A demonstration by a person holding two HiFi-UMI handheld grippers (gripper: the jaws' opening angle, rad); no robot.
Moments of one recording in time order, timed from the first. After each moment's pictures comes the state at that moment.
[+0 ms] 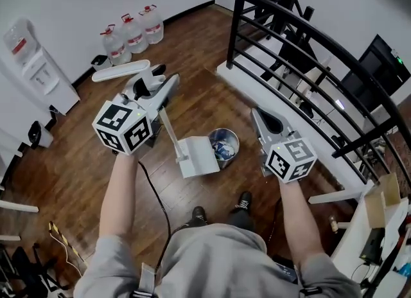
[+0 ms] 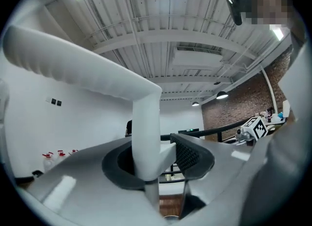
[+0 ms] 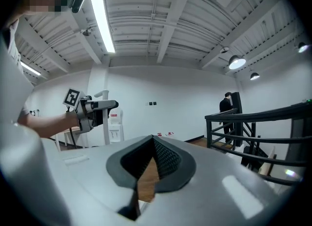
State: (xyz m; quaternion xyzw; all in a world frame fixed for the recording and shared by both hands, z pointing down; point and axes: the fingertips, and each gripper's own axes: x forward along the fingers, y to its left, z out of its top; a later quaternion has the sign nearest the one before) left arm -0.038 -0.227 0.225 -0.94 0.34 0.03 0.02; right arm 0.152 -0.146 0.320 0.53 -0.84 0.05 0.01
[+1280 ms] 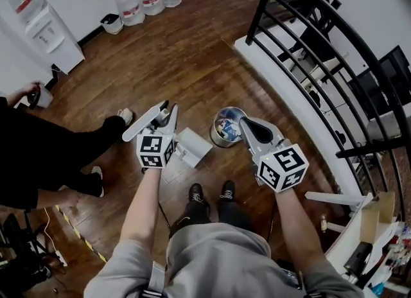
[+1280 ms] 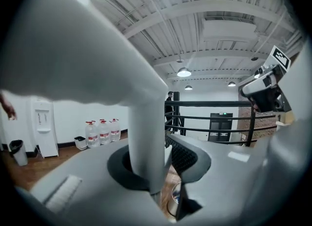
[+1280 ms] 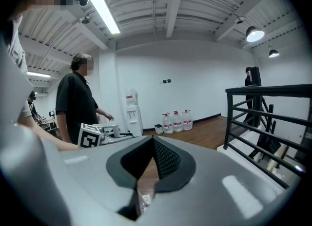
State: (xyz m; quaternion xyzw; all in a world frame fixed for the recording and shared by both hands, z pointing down) left arm -0.130 -0.236 0.506 -0.85 0.53 -0.07 -0.07; right arm 0.058 -0.150 0.422 0.44 -0.88 0.14 0.10
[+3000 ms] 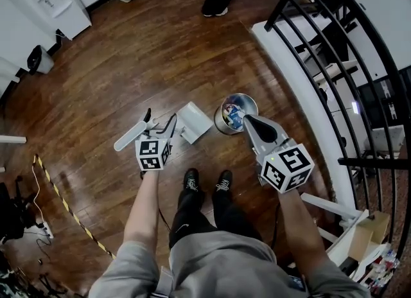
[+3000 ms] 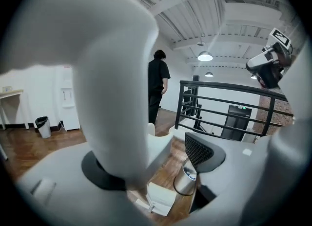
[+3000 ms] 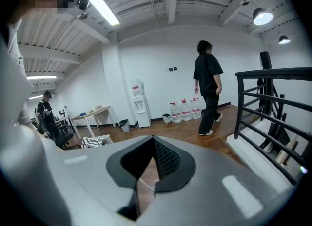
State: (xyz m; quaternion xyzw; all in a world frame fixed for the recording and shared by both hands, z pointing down) left arm -0.193 -0.195 0.664 -0.77 0.61 -0.12 -0.16; right arm 0.040 -0.166 0.497 0.39 -0.89 0.18 0.14
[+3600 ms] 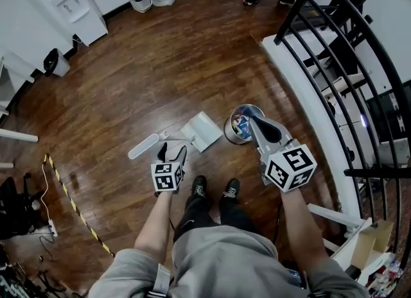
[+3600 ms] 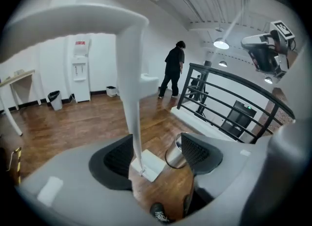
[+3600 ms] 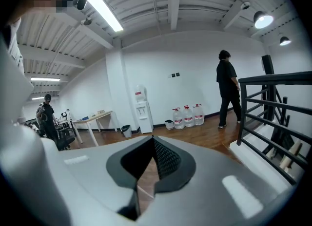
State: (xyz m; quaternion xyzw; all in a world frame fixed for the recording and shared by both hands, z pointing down) left arm -0.190 -0.093 0.710 -0.71 0.61 -0.19 -0.30; right arm 0.029 -0.166 0.456 0.38 -0.90 0.16 0.11
